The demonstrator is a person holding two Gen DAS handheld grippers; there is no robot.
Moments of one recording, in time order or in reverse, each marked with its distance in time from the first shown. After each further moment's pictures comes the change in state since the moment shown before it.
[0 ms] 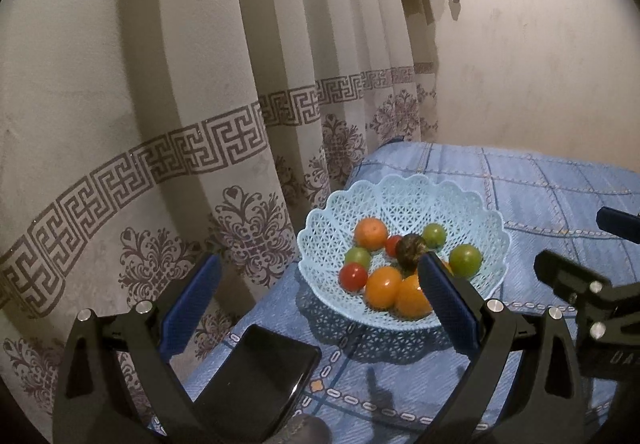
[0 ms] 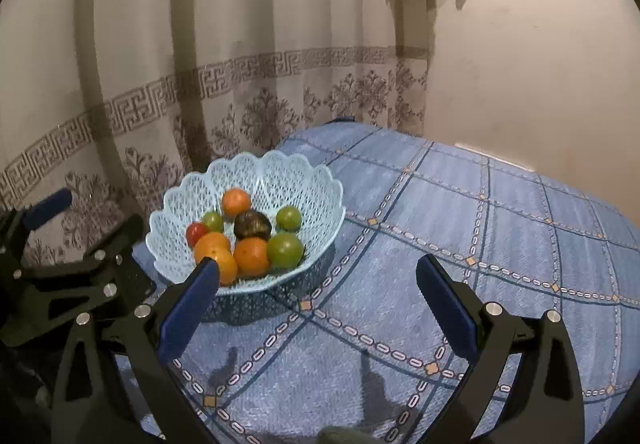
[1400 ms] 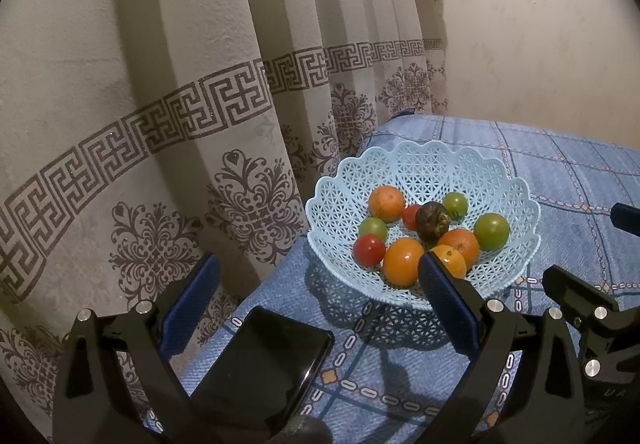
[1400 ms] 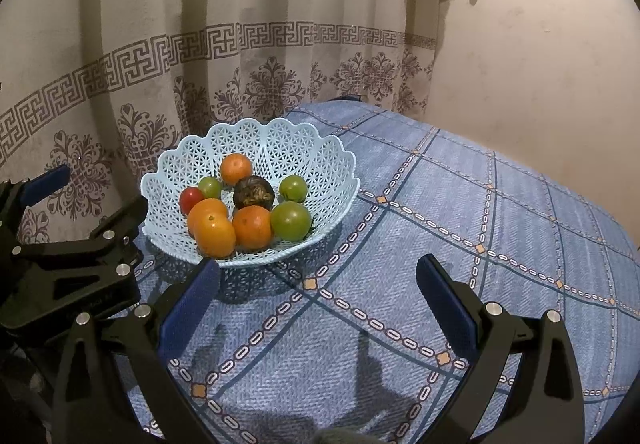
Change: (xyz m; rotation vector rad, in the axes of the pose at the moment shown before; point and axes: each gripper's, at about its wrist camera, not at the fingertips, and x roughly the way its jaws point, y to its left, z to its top) left arm 0.025 0.002 -0.016 0.013 0.065 0.014; right arm 0.018 0.019 -0.013 -0.068 0.059 -0.042
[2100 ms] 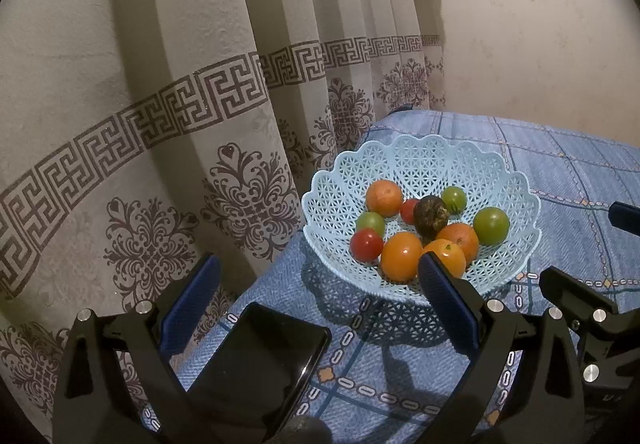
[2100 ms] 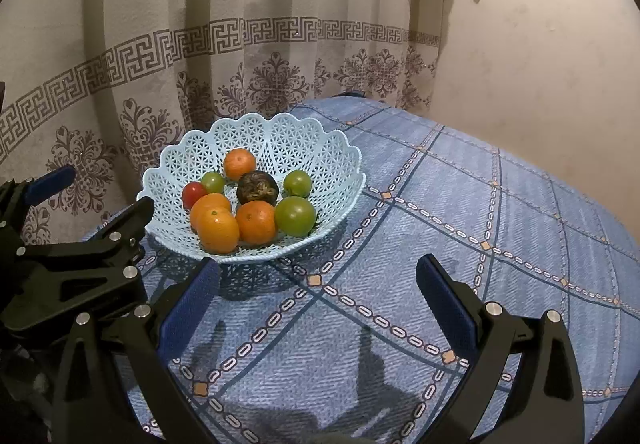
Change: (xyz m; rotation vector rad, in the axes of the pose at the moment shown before) left arm 0.002 -0.003 -0.005 0.003 0.007 -0.004; right arm 0.004 0.002 -0.003 -0.004 0.011 0.012
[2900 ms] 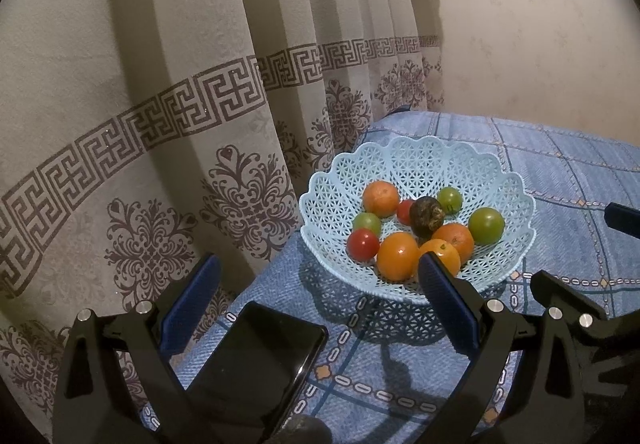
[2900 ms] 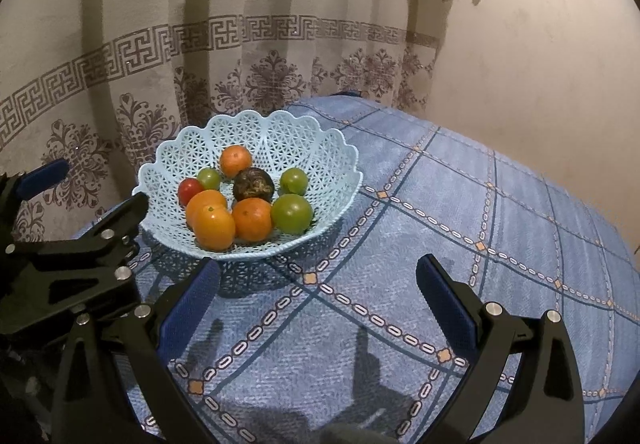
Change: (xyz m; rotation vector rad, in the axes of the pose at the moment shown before) left arm -0.006 -0.001 0.001 0.000 -0.007 -0.010; right arm 0.000 0.002 0.001 -0.009 0.009 -0.032
